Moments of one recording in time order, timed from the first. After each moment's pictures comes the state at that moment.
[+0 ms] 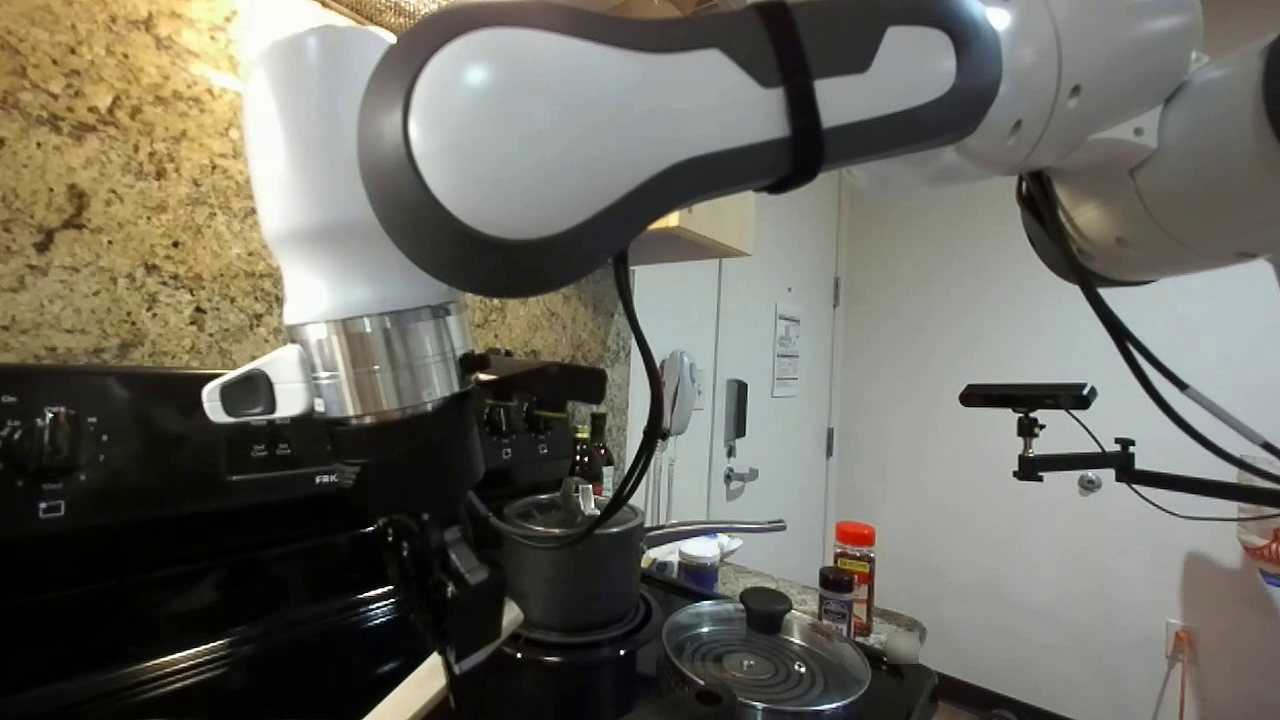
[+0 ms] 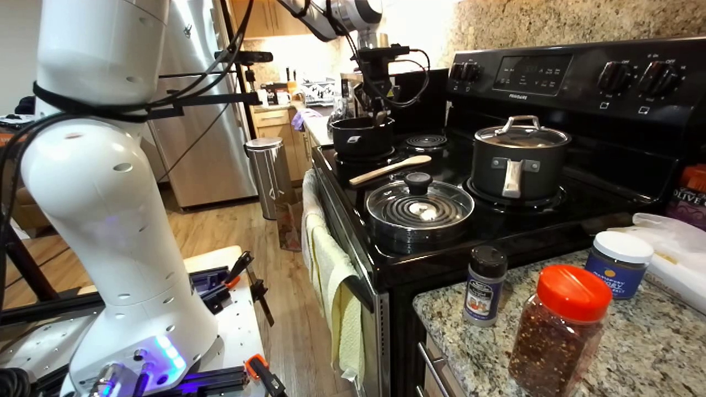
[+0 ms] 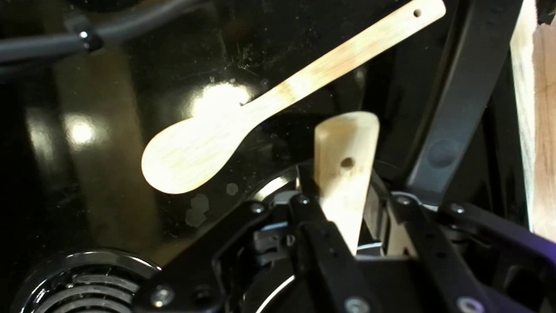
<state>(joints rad) 0.28 0.44 0.27 -1.44 -0.30 1.68 -0.59</state>
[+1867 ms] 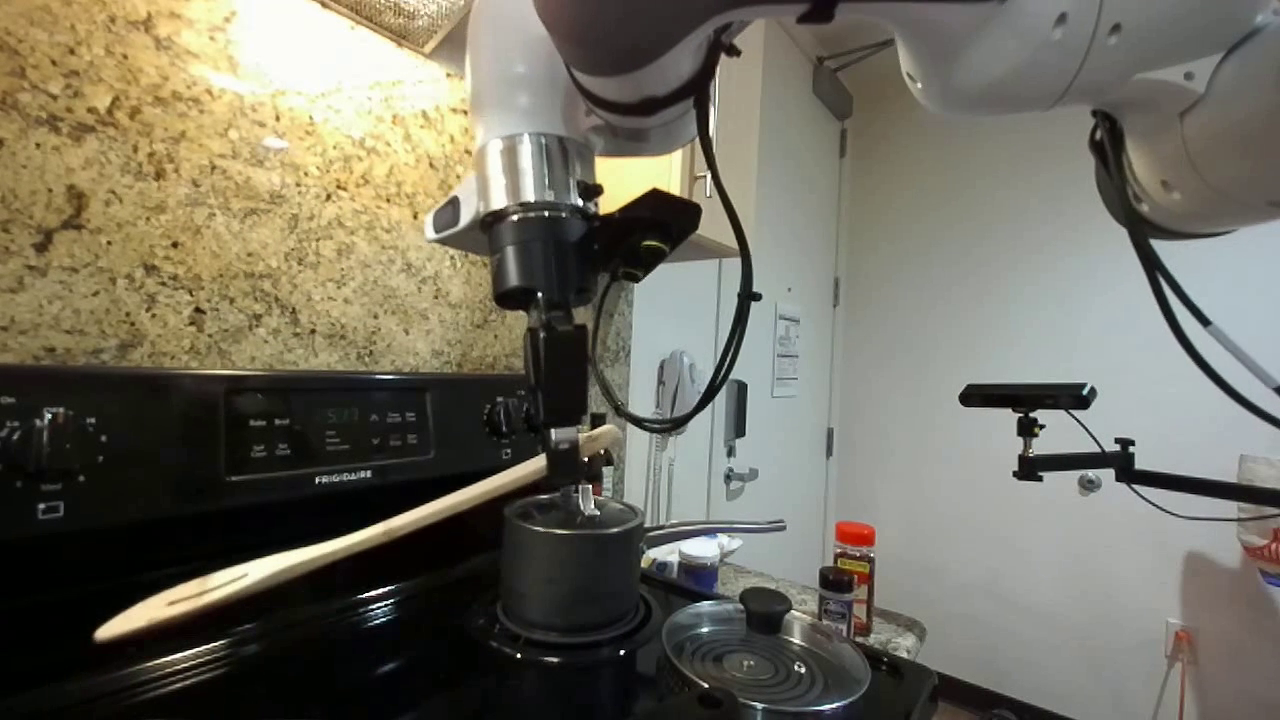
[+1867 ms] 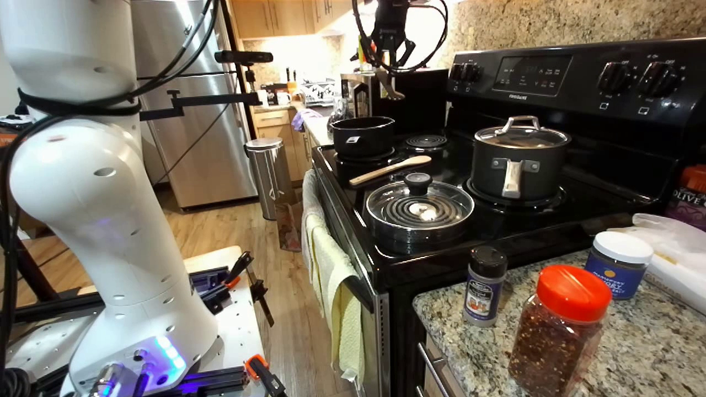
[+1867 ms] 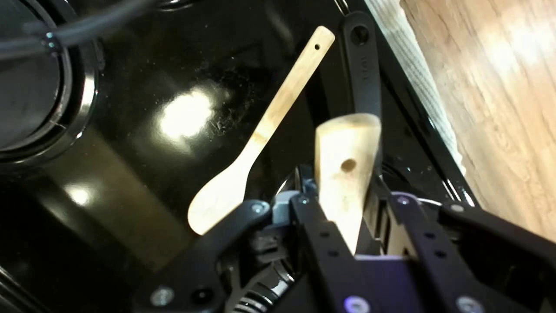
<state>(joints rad) 0.15 0.24 0.17 -1.42 0.03 1.52 -0.41</state>
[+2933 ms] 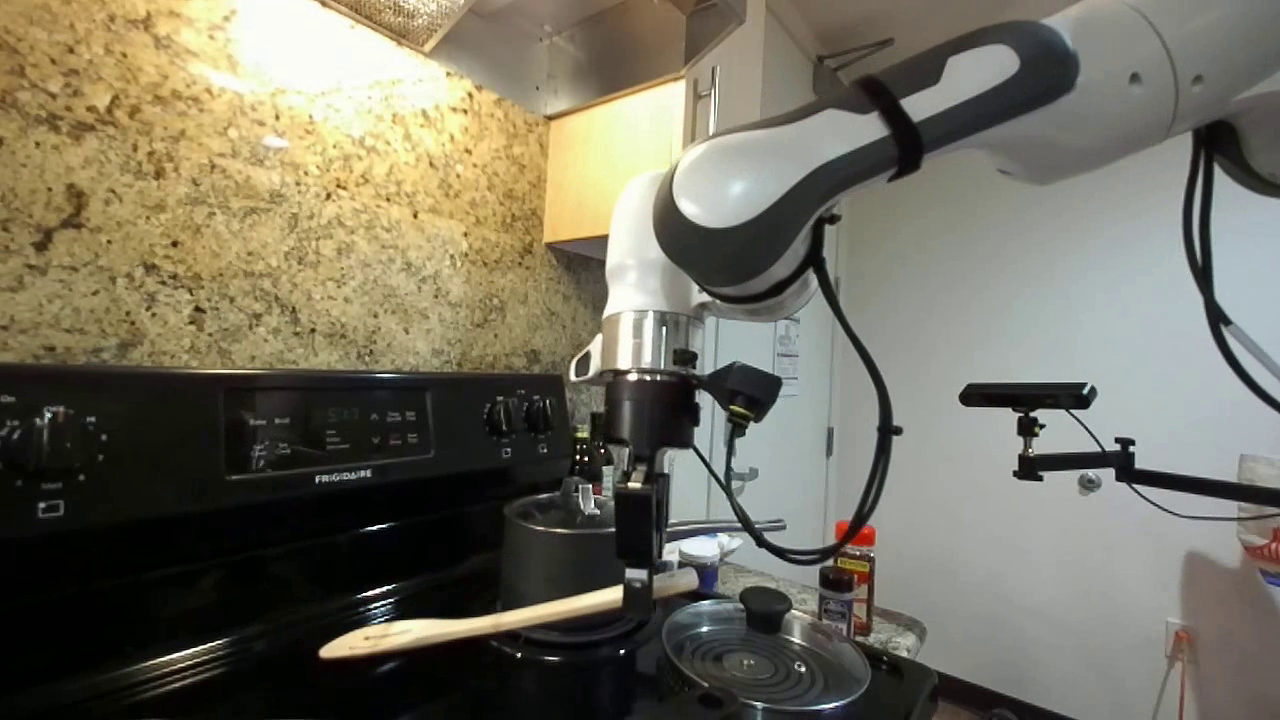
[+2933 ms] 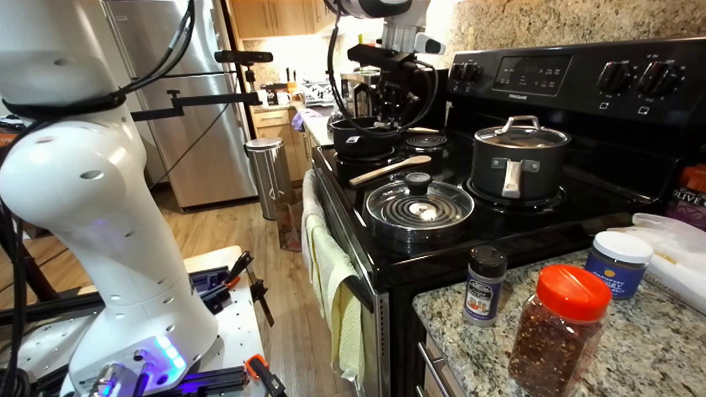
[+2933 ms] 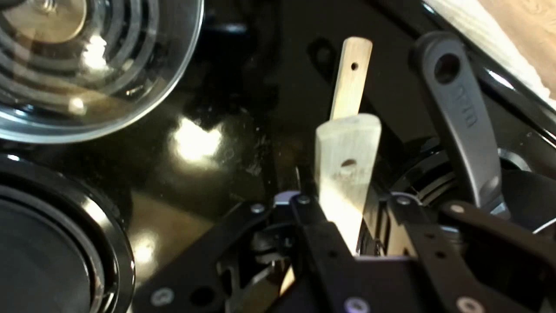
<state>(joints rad) 0.07 0.01 0.08 -2.02 0.20 1.98 -0.24</state>
